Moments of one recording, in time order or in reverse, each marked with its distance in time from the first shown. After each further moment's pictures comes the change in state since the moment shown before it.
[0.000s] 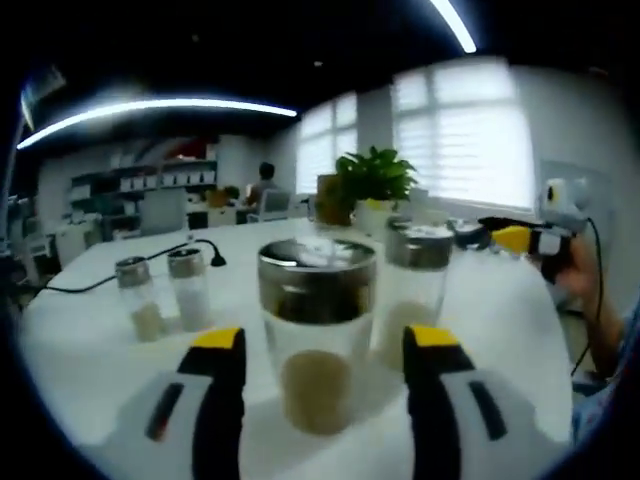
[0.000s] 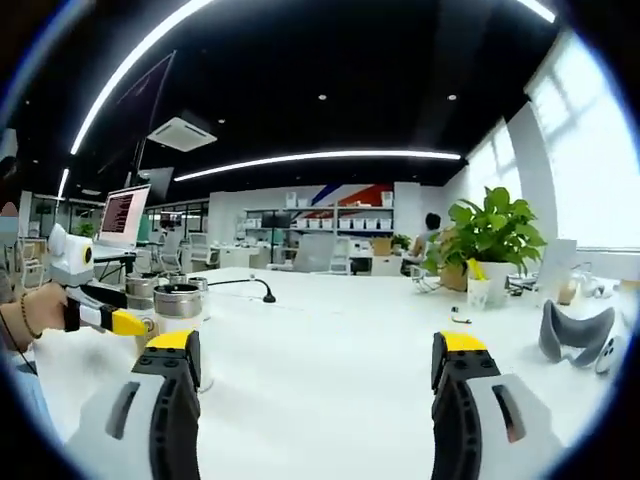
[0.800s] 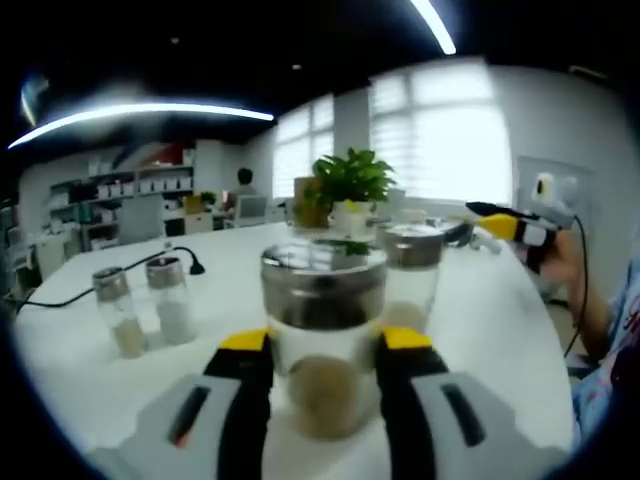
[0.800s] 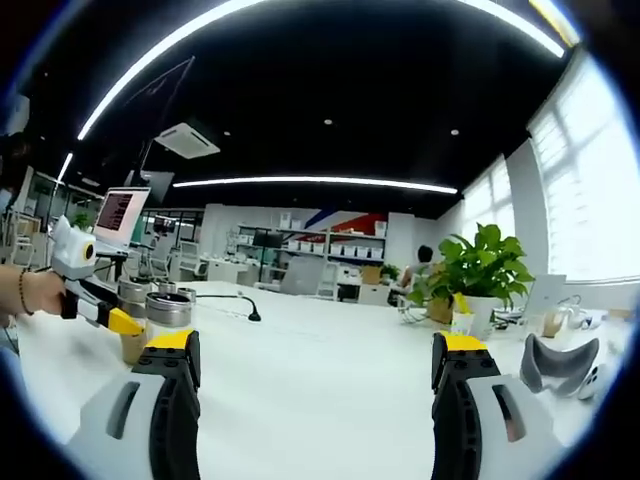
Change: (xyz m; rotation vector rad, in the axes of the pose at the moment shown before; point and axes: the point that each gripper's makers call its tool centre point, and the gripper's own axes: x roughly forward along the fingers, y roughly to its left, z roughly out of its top) left arm -0.004 -0.006 0.003 0.049 -0.014 -0.164; right arm -0.008 -0.014 0.017 -0.083 -0.095 -0.068
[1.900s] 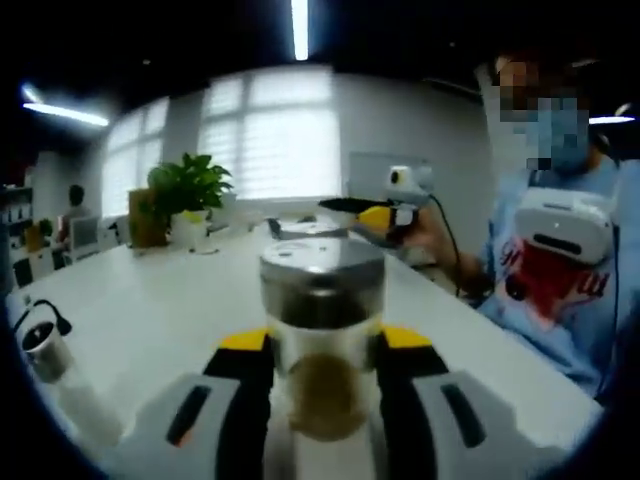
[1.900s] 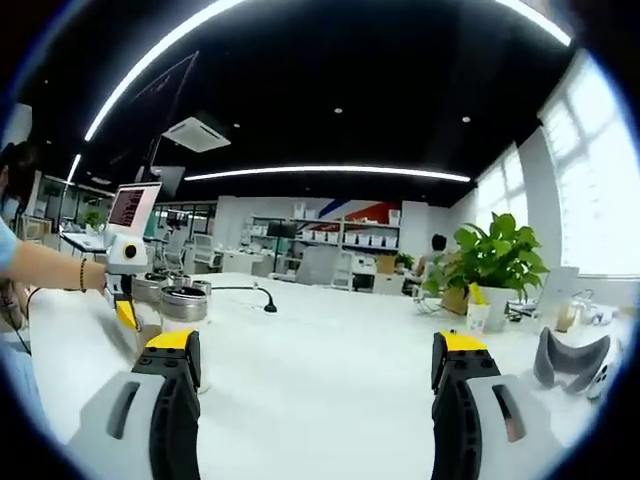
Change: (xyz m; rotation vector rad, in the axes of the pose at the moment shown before) left arm 0.012 -0.030 -0.001 0.136 -0.005 -0.806; right arm 0.000 0.018 0.000 0.011 0.022 0.088
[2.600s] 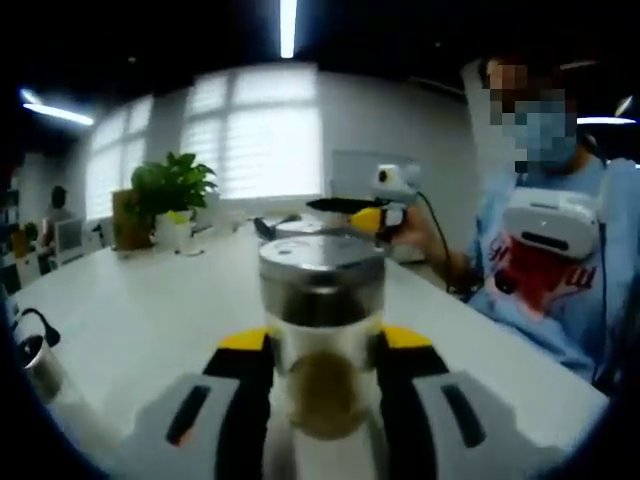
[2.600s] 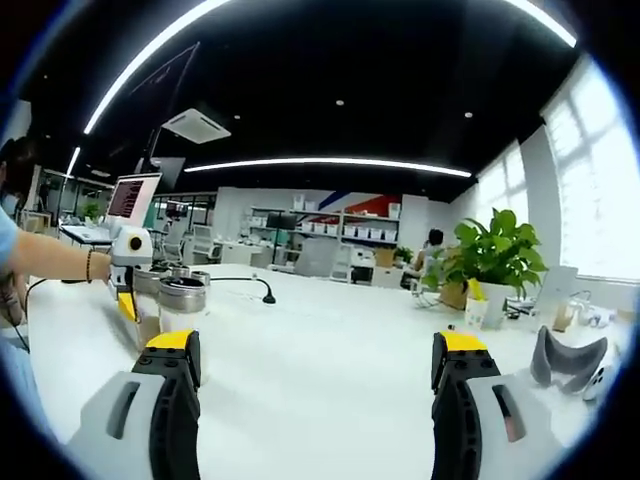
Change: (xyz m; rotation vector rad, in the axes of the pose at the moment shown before) left arm 0.005 0.002 -0.002 0.016 0.001 -0.068; right arm 0.000 -0.001 -0.005 -0.020 0.037 -0.013
